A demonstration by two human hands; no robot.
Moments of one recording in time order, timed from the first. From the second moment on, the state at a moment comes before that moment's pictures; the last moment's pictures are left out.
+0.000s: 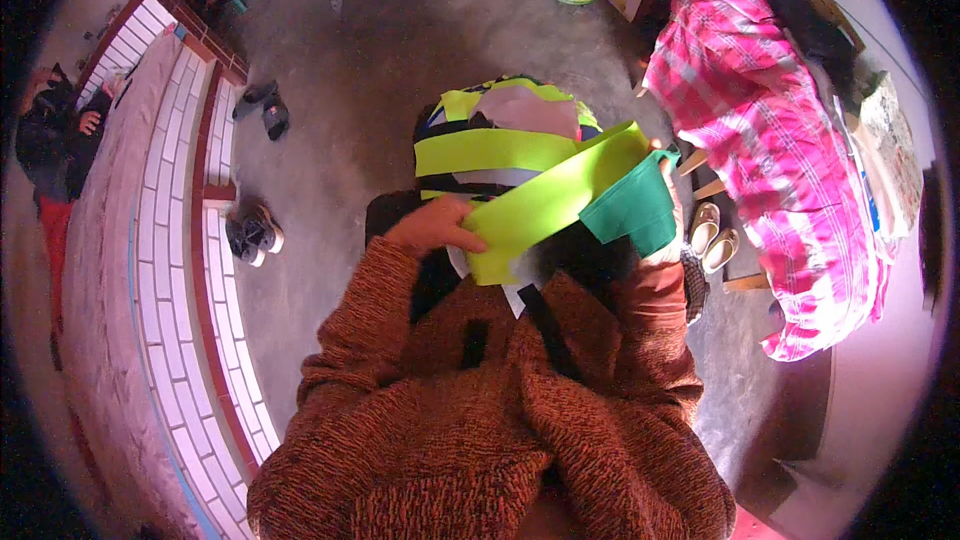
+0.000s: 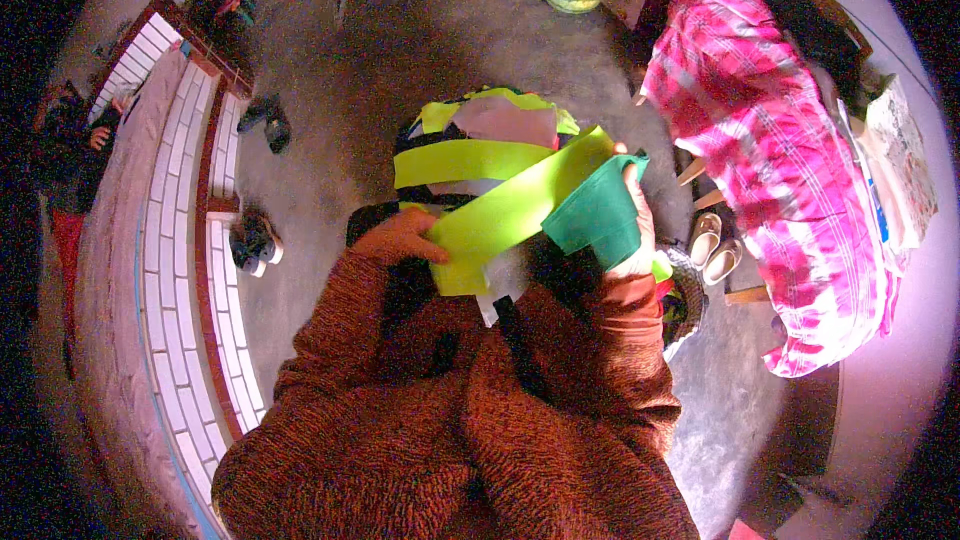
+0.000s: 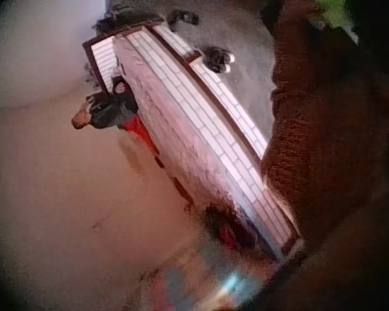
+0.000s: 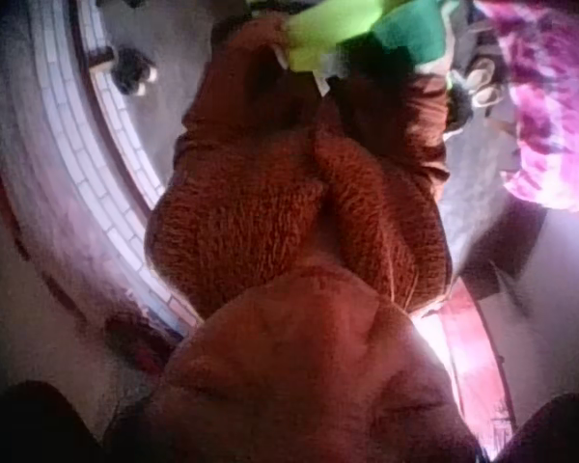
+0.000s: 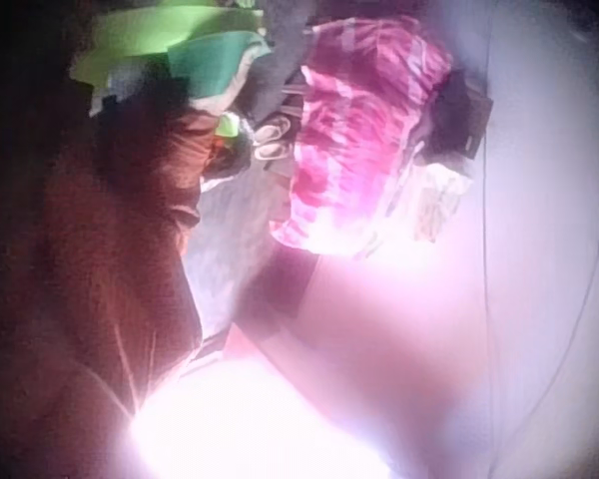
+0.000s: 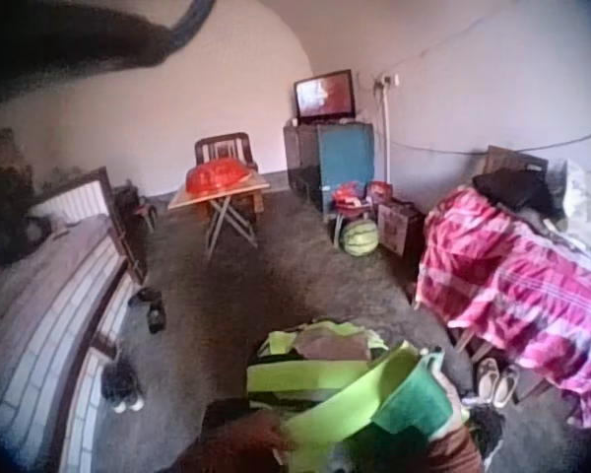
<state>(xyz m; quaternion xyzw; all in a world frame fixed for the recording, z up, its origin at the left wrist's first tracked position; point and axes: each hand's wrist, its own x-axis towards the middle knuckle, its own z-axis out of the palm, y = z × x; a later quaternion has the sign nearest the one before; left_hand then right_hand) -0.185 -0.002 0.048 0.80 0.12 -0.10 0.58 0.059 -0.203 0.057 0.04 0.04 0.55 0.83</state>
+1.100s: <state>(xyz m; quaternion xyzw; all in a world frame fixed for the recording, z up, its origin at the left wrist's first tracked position) -0.191 0.135 -0.024 0.81 0.35 0.12 0.46 0.110 -0.230 -0.059 -0.31 -0.03 0.38 0.87</state>
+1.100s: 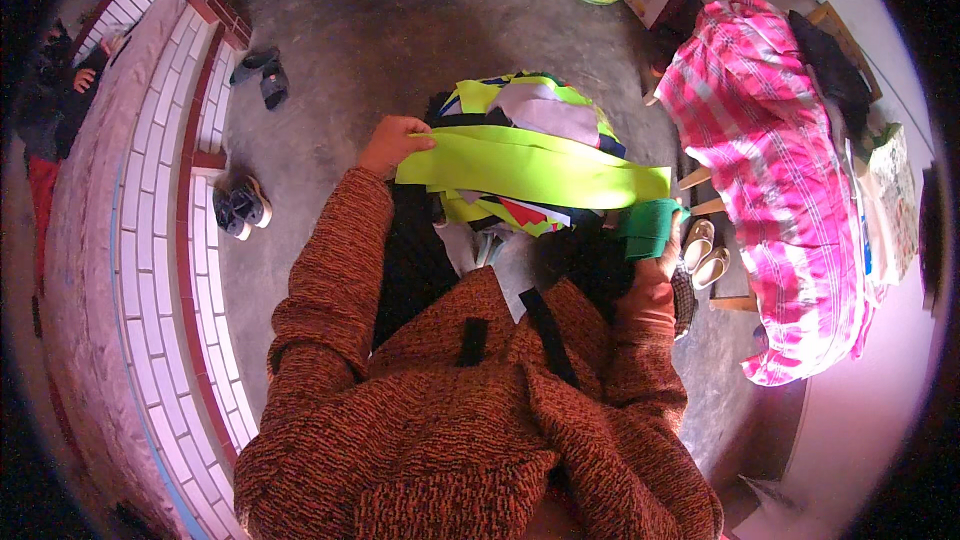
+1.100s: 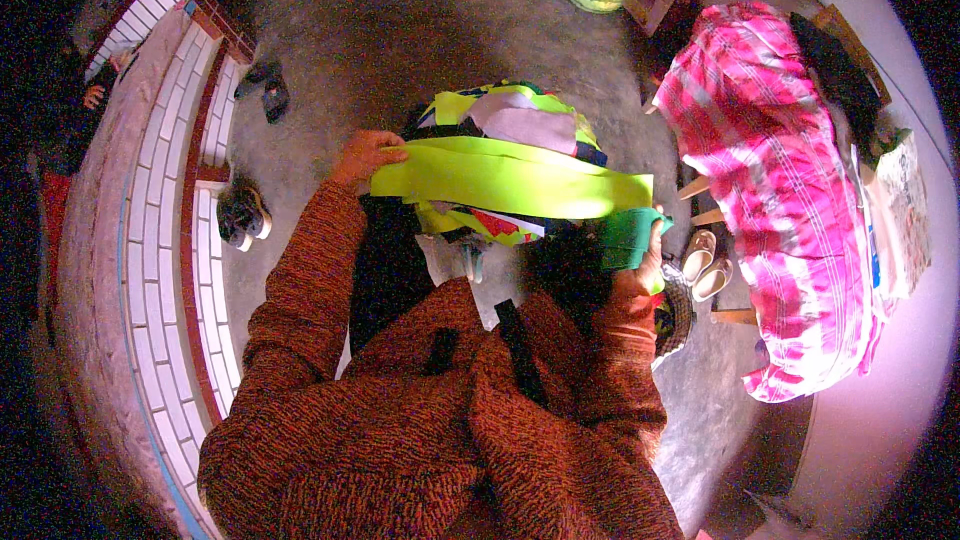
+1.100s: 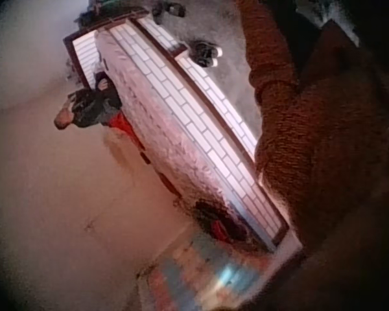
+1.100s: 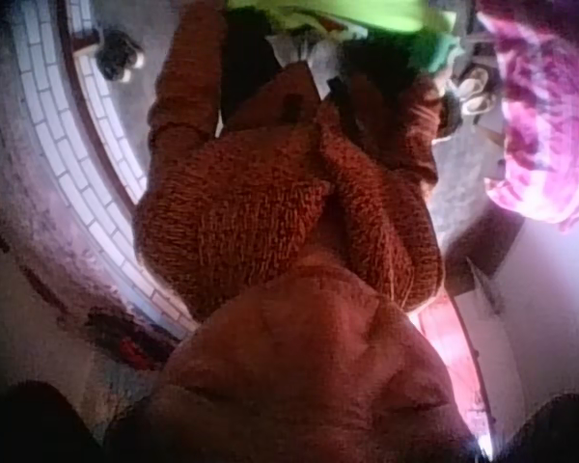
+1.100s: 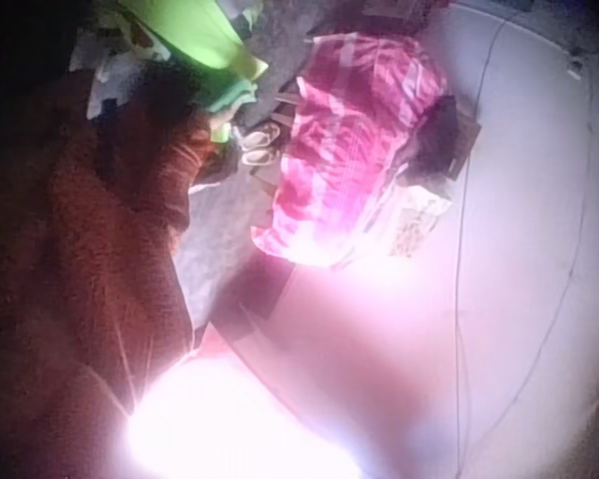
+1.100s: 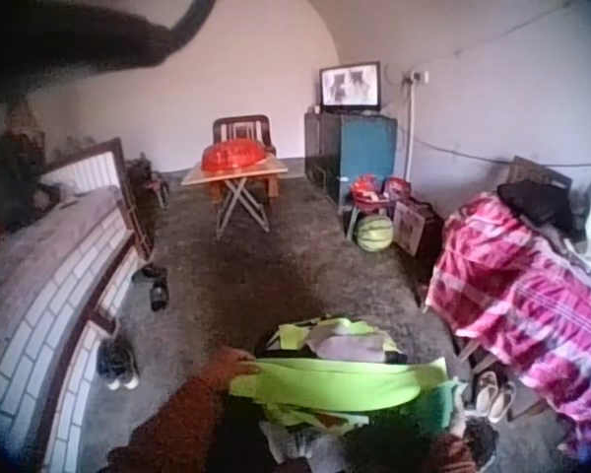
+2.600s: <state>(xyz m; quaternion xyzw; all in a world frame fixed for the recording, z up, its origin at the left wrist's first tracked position) -0.171 0.054 -0.049 0.83 0.31 0.43 0.15 0.077 -0.195 -0.035 -0.24 -0.03 0.47 0.85</state>
